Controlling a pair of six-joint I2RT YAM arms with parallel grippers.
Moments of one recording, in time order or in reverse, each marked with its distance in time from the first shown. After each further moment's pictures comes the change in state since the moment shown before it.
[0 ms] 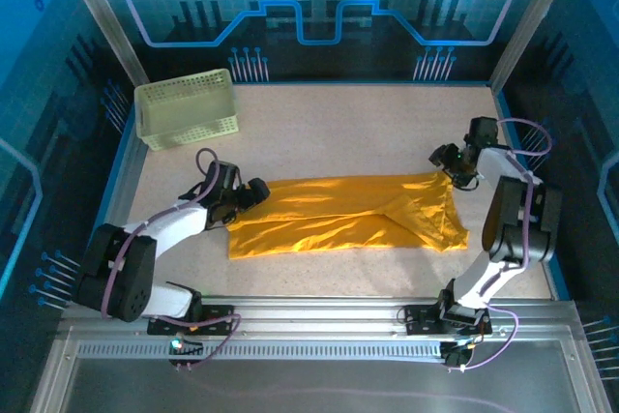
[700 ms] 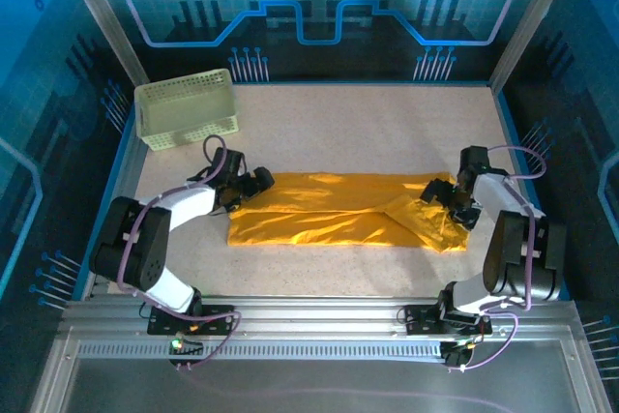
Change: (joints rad) left arm 0.034 0.212 0.151 0.027 0.031 0.018; right arm 0.047 -0.166 -0.231 -0.223 0.144 -0.075
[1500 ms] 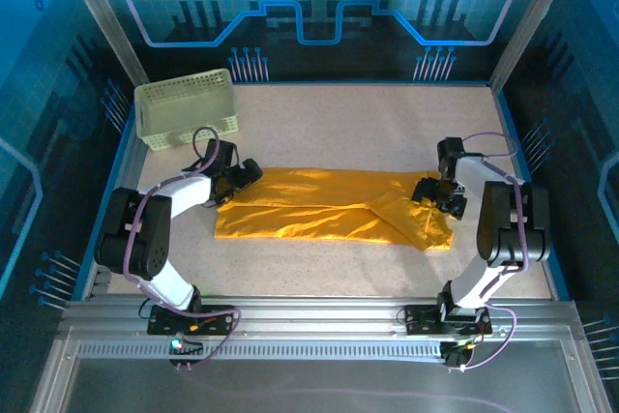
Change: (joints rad) left arm 0.071 0.050 0.069 -0.053 -0.087 0.005; right arm 0.121 0.194 0.128 -0.032 0.106 -0.033
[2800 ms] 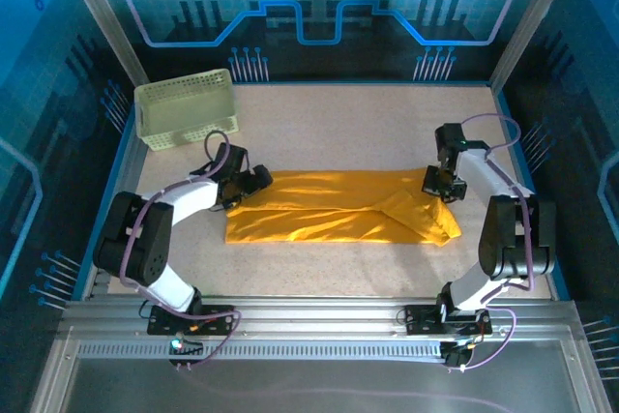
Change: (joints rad) left arm -0.104 -0.045 -0.014 -0.052 -0.004 0.006; right arm 0.048 -0.094 0.120 -0.140 0.121 -0.039
